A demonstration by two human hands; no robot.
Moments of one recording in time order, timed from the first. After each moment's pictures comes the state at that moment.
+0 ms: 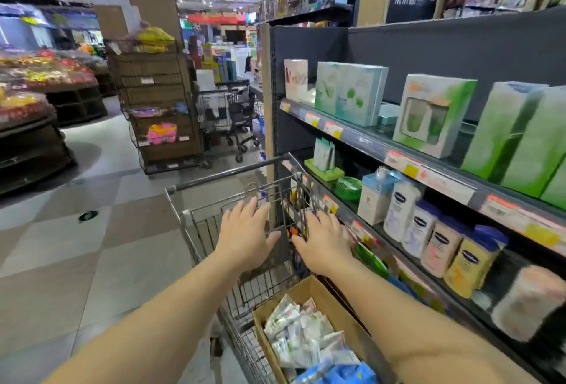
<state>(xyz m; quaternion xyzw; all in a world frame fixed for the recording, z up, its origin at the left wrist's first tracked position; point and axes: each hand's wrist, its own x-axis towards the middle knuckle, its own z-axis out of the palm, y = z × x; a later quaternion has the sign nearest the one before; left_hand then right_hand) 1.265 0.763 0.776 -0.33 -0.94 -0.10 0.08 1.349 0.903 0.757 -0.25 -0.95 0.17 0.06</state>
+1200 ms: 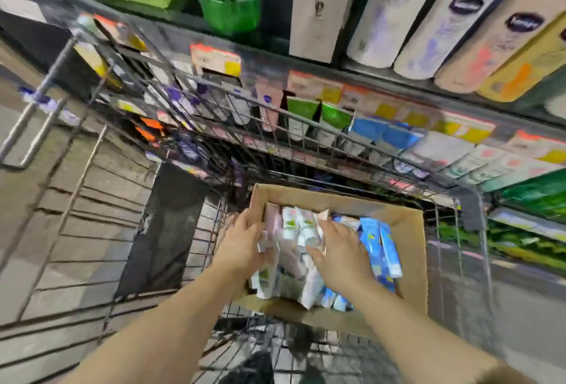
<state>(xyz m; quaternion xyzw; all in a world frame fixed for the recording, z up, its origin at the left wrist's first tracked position) 1.062 0.917 0.421 -0.62 -0.71 0.05 -0.33 1.261 0.935 0.451 -0.63 -0.71 0.30 -0.08</state>
